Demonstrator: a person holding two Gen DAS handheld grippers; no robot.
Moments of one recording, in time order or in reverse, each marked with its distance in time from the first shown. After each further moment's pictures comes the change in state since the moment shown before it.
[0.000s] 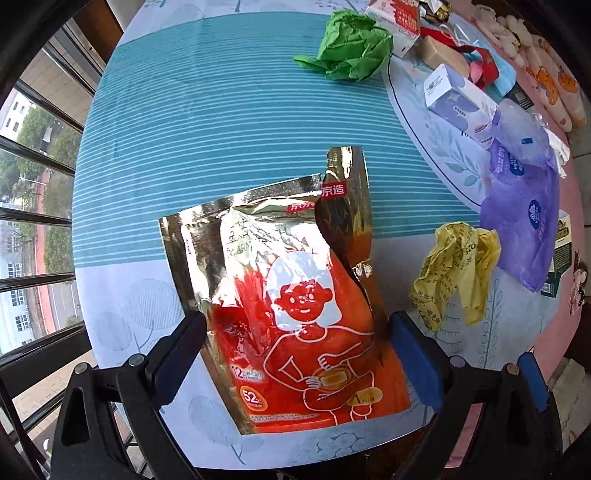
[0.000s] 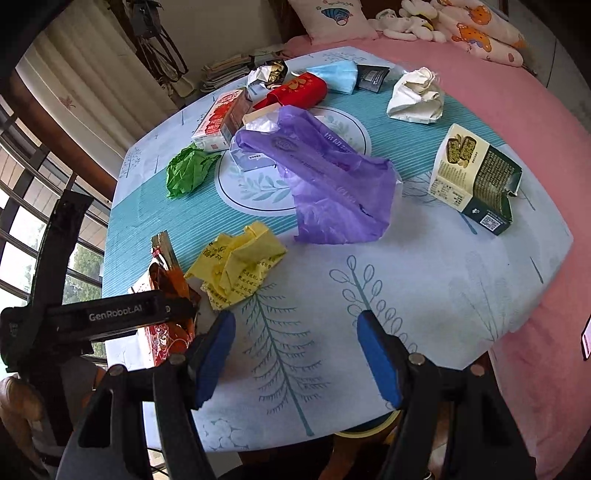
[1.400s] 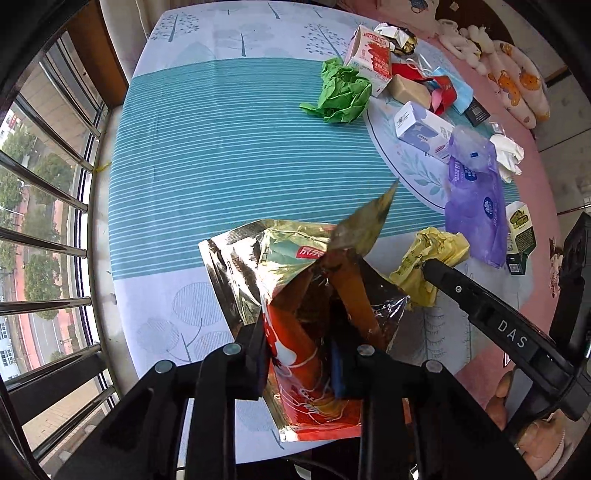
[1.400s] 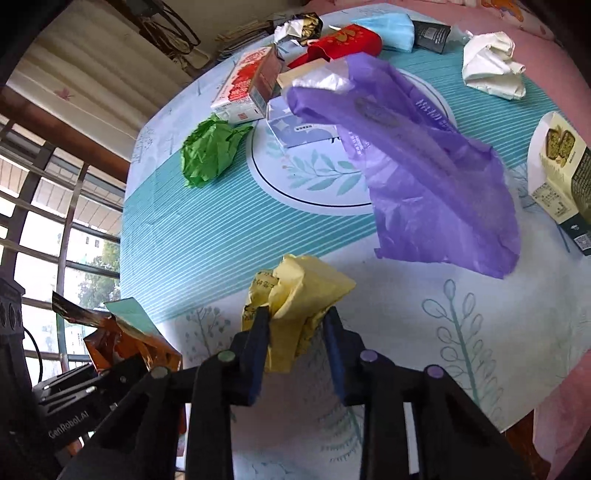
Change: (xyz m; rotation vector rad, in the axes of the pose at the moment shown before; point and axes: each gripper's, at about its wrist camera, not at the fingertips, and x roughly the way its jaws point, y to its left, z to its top) left arm -0.057 0.031 -0.012 0.075 -0.127 -0.127; right arm 0.059 0.031 0.033 0.001 0.146 0.142
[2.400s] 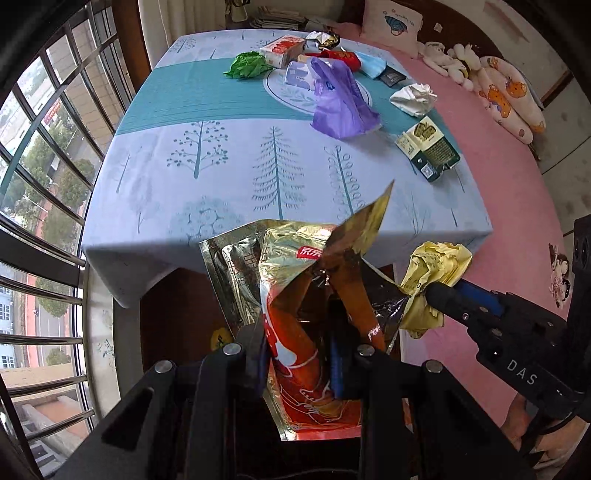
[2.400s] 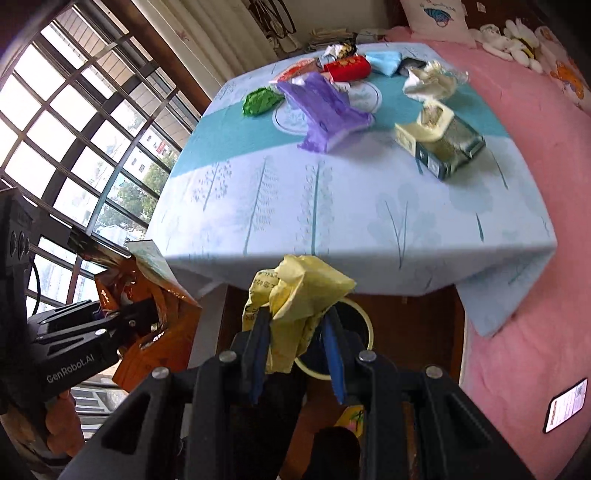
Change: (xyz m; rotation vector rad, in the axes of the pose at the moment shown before) left arm -0.048 -0.191 -0.263 -0.084 -0.178 0.101; right arm -0.155 -0.144 -0.135 -0.389 0.030 0.114
